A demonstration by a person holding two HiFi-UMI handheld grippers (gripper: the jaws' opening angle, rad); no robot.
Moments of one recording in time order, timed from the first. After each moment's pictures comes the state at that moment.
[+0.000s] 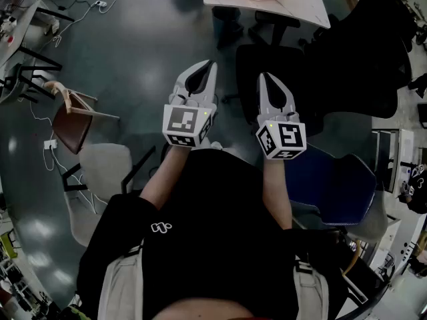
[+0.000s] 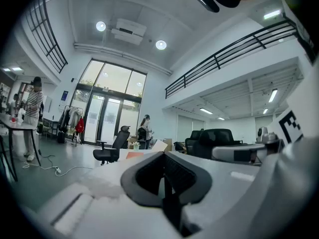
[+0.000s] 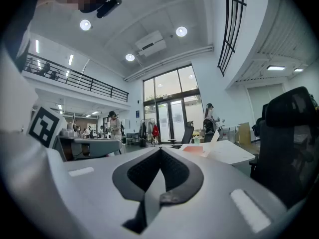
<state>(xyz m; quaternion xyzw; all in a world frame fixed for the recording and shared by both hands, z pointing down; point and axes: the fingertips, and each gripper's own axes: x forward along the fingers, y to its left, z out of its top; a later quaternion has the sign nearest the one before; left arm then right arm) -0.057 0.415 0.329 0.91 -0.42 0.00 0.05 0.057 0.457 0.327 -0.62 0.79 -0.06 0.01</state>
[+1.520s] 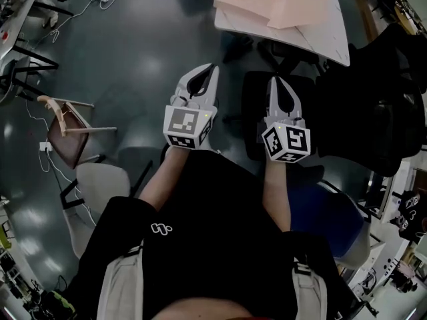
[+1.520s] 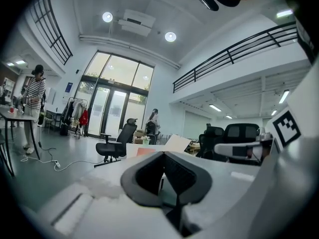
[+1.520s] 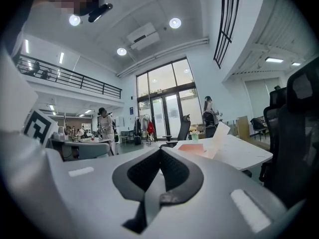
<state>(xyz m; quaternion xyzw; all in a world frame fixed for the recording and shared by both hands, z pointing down) -0.051 0.212 0.388 0.89 -0.44 0.02 0.09 0.093 0.245 0.379 -0.63 0.77 -0.09 0.01</state>
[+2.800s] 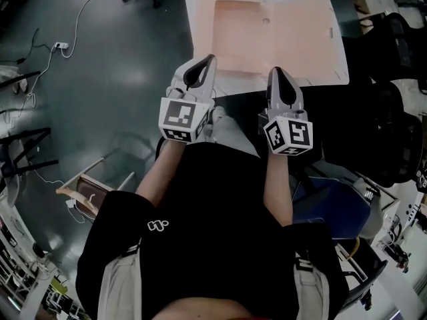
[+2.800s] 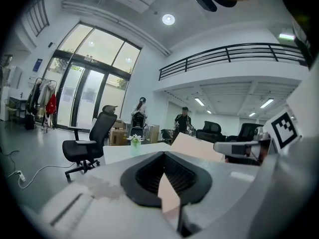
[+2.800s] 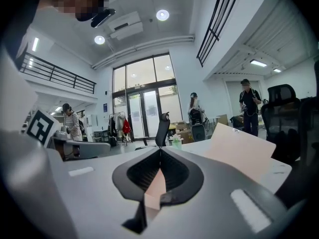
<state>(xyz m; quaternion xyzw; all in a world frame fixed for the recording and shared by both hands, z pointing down) 0.037 -0.127 0.390 0.95 -0.30 0.07 0.11 0.168 -0.055 0.378 -0.72 0.68 -0.12 0.01</state>
